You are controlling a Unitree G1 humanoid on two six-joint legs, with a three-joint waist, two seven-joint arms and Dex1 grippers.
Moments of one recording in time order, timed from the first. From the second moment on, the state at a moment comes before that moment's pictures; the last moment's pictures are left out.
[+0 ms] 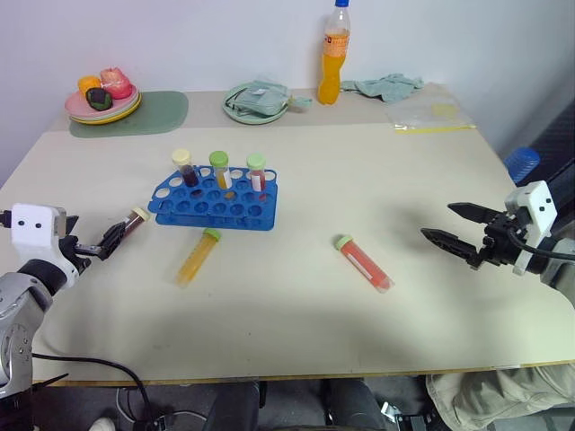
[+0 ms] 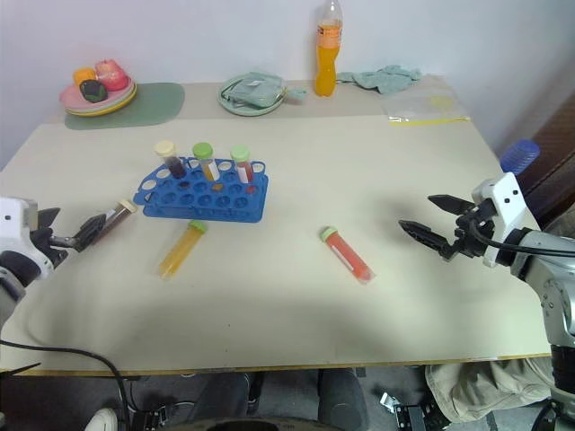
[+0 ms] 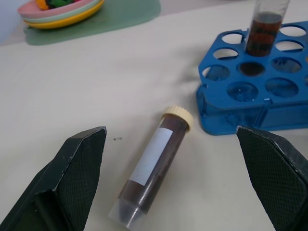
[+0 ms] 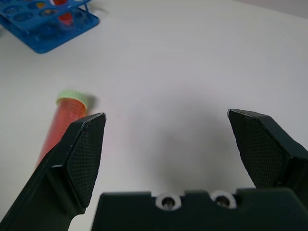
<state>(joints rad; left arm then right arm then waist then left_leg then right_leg) 0.04 0.66 0.58 -0.28 -0.45 0.60 -0.43 -0.14 -0.88 -0.35 -0.13 0.52 0.56 0.91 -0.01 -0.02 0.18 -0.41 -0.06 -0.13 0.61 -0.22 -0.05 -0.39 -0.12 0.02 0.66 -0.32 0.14</state>
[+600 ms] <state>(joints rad) -0.03 0.60 0.49 -0.41 -0.54 0.60 -0.45 -0.28 -0.87 -0.24 -0.22 0.49 0.72 0.75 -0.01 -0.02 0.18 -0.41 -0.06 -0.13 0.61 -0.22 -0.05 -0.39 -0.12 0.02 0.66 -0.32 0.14</state>
